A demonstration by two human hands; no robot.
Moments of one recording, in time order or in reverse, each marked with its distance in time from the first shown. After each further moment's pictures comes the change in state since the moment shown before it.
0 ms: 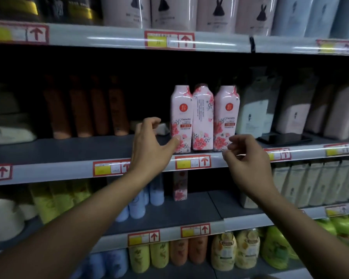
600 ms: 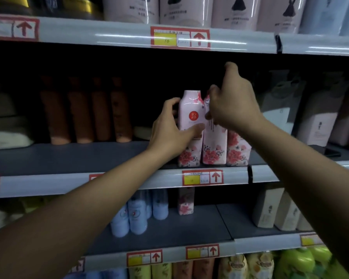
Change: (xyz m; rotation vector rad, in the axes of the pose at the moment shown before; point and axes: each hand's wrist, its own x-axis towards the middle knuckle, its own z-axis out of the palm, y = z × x) left_hand 0.075 0.002 0.035 -0.165 -0.087 0.052; right_hand 0.128 -0.104 0.046 -0.244 -0.053 -0.215
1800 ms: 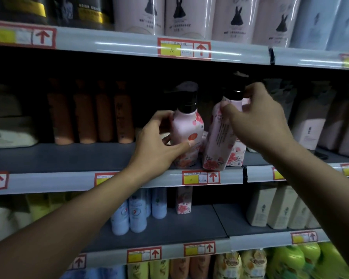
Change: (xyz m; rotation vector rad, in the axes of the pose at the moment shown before) left_hand -0.043 0.008 -0.041 -0.129 -0.014 0.055; right_hand -0.045 0.010 -0.045 0.005 0.009 0.165
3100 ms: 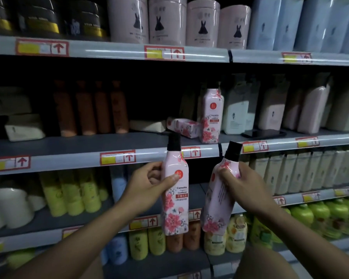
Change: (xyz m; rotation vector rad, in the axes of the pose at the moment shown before) left_hand -0.151 0.017 -0.005 -0.210 -0.212 -0.365; right_hand -0.177 0.095 -0.020 0.107 -0.210 0.240
